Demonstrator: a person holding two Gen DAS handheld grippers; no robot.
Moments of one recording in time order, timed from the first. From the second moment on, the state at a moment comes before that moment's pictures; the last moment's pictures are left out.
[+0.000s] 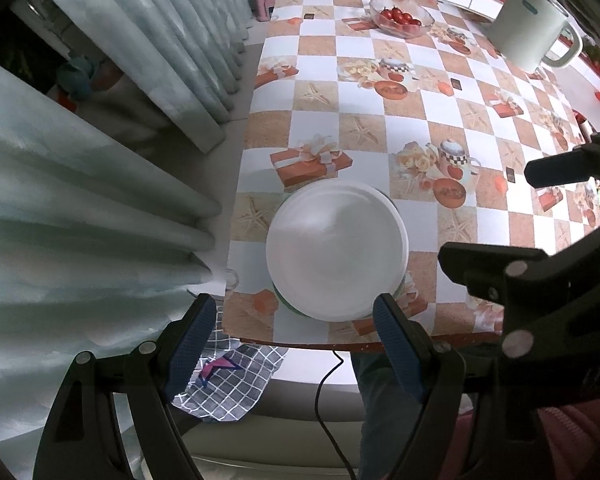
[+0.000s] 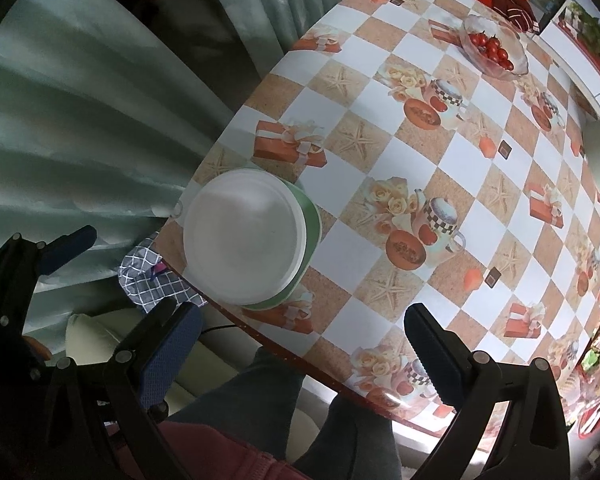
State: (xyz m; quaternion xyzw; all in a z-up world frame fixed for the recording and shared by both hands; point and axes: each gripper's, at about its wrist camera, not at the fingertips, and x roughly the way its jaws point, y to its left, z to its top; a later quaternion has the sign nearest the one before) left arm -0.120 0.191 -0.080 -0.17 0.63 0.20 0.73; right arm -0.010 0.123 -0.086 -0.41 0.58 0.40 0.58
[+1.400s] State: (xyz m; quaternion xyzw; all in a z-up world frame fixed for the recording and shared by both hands) left arm -0.112 0.188 -0.080 -0.17 0.65 0.22 0.71; right arm 0.002 0.130 -0.095 -0.41 0.59 0.42 0.55
